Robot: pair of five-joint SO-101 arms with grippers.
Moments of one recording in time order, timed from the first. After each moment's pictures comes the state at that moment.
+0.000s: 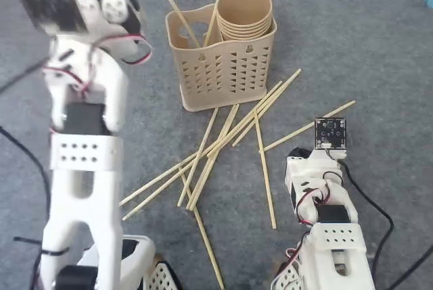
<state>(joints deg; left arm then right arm) -3.3 -29.4 21.9 10.4 10.3 -4.4 -63.9 92.3 23.2 -2.6</state>
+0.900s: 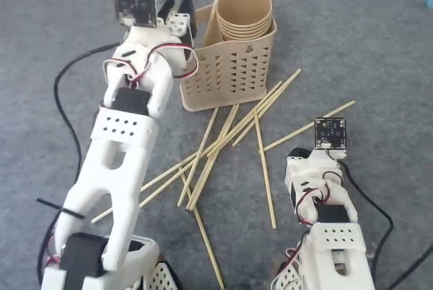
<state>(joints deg) 5.4 -16.6 22.6 18.0 10.2 -4.4 -63.9 92.3 23.2 -2.6</state>
